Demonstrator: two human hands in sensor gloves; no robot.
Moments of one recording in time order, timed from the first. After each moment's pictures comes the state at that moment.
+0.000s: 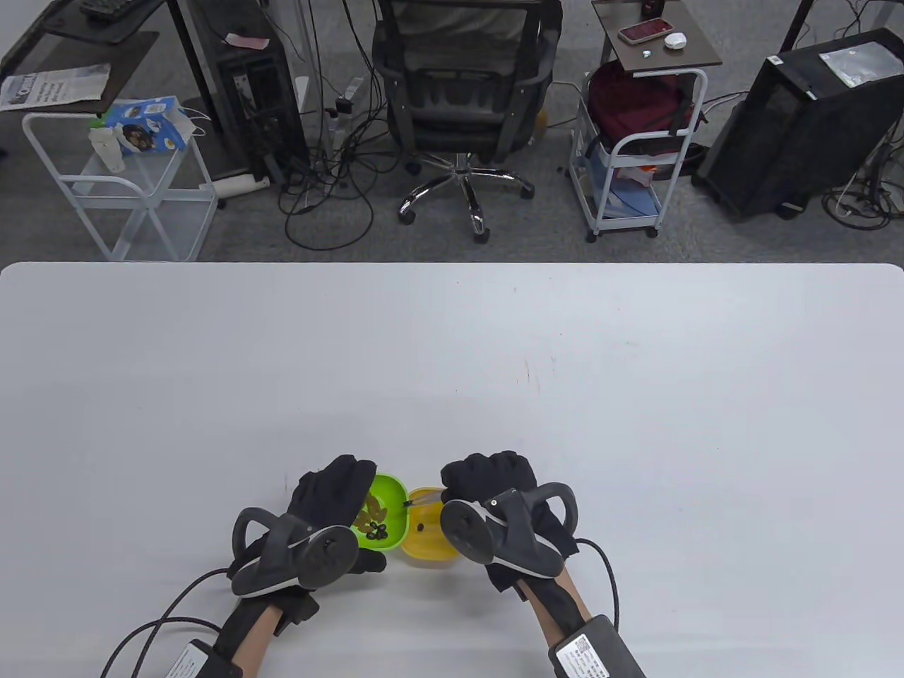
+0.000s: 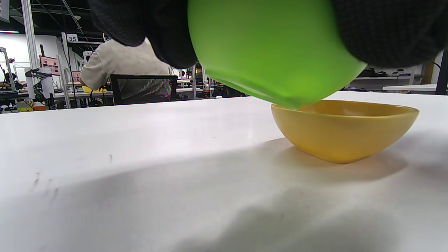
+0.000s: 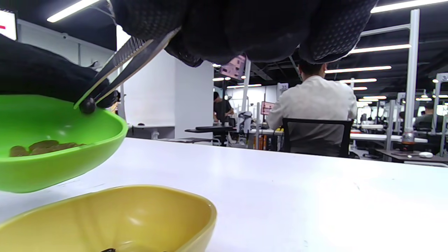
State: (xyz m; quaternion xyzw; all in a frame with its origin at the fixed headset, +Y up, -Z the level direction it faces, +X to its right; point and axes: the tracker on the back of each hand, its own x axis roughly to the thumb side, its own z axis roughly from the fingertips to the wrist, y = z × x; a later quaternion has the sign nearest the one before) left_hand -0.203 -0.700 -0.259 0.02 -0.26 -0.02 0.96; right_hand 0.026 -0.668 -0.269 0.18 -0.13 0.97 0.05
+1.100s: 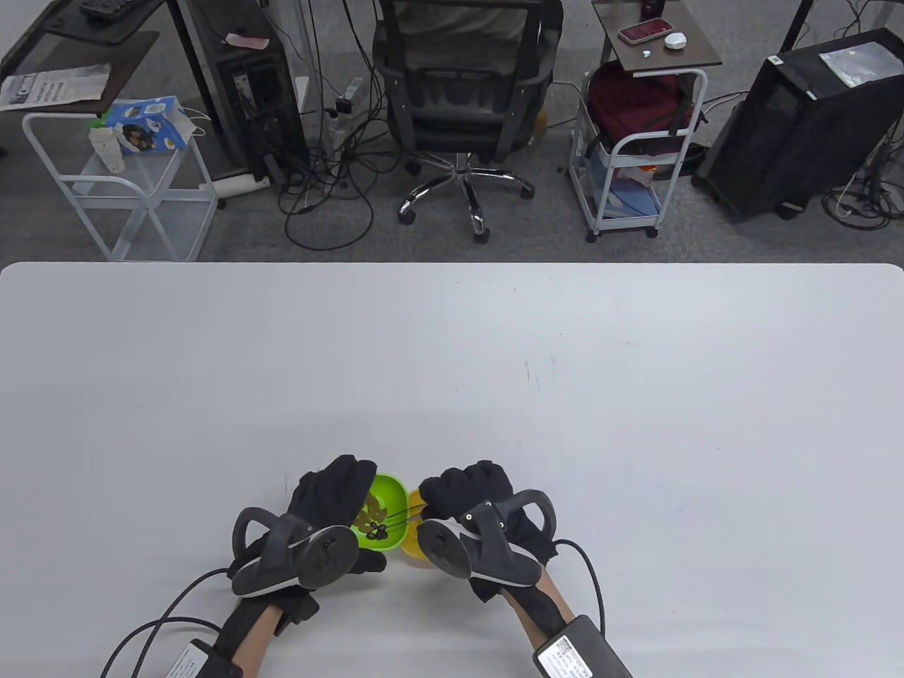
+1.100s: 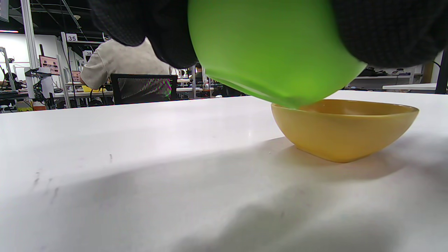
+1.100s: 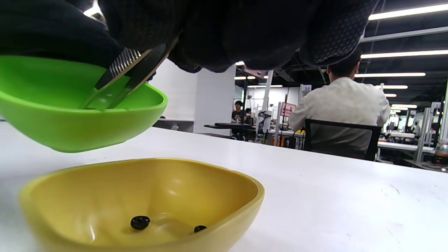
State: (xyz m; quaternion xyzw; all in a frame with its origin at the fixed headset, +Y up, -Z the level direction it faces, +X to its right) left_hand -0.203 -0.700 -0.259 0.02 -0.26 -0.02 0.96; right_hand -0.006 -0.687 -0.261 0.24 -0.13 0.96 0.01
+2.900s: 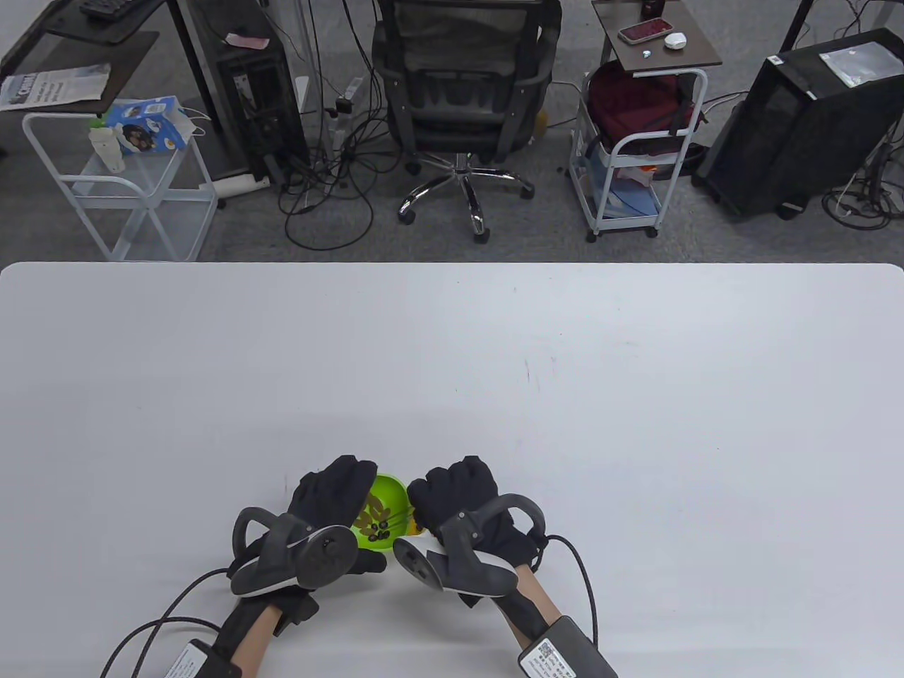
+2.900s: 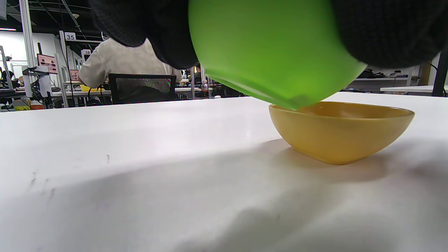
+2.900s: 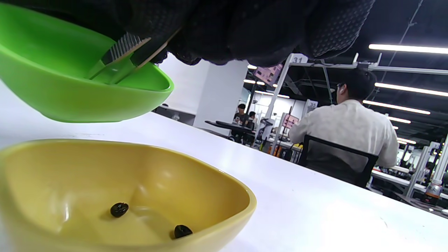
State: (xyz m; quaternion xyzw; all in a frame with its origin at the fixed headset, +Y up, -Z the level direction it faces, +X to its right) left_hand -0.203 -0.699 -0.259 0.02 -0.27 -0.02 0.96; right_hand -0.024 -0.688 -0.256 0.25 -0.16 0.95 -0.07
